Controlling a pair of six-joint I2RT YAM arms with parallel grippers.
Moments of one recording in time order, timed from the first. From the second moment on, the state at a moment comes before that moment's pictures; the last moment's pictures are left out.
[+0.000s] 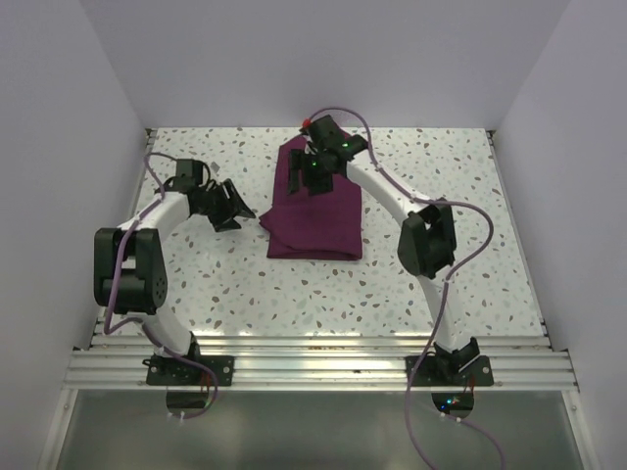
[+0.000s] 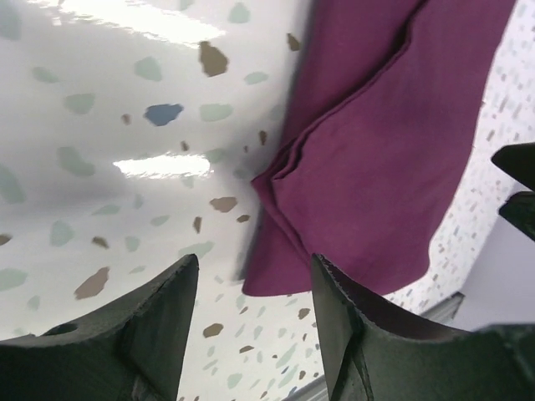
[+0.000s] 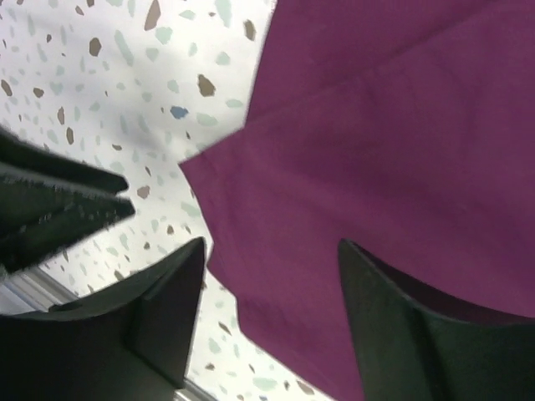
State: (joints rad) left arm -0.01 1.70 1.13 -0.47 0.47 -0.54; right arm 0.60 2.32 2.24 -0.84 -0.21 0.49
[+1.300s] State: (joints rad) left arm -0.02 2.06 1.30 -0.35 0.68 -0.58; right arm 0.39 1.99 1.15 -0.33 -0.81 0.45
